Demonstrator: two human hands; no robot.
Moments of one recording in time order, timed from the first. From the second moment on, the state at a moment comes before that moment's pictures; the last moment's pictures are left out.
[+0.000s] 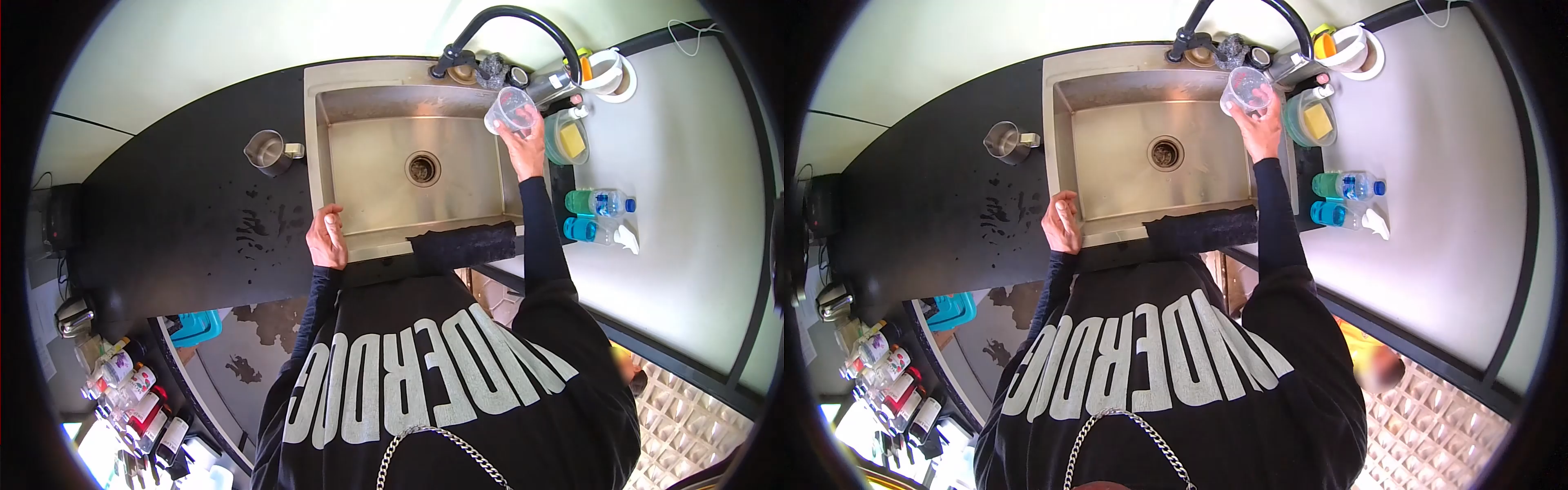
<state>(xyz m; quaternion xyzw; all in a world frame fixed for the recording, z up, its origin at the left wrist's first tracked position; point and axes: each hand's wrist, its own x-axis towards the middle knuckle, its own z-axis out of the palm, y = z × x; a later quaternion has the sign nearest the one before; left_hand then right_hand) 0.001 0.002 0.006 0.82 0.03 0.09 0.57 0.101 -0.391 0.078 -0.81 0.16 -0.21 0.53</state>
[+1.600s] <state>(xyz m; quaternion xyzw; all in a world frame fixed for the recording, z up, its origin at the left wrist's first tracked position) 0.001 0.003 0.005 0.80 0.04 0.07 0.59 0.103 -0.386 0.064 -0.68 0.27 -0.18 0.66</state>
